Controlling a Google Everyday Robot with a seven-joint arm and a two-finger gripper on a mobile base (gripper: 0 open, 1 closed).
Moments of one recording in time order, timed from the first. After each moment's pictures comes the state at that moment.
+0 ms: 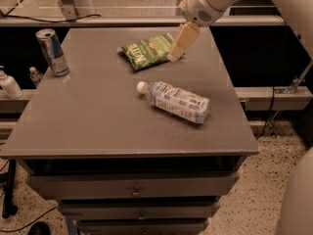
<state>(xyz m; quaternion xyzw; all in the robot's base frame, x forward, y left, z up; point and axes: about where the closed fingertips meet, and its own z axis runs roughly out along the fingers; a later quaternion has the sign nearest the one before) 0.694 -0.066 0.954 -0.62 0.70 0.04 0.35</state>
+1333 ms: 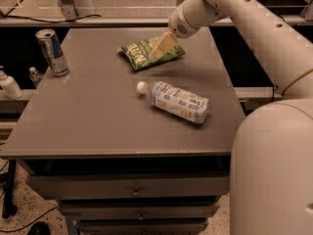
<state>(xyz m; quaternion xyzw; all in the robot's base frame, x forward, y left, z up) 0.781 -0.026 0.889 -0.55 0.73 0.11 0.39</state>
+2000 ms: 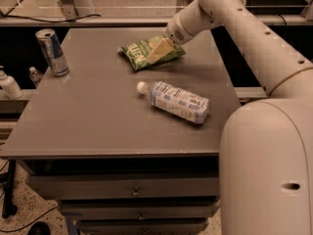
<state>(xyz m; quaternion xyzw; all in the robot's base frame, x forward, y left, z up) 0.793 -0.017 0.861 -0.54 0.74 0.14 0.37</state>
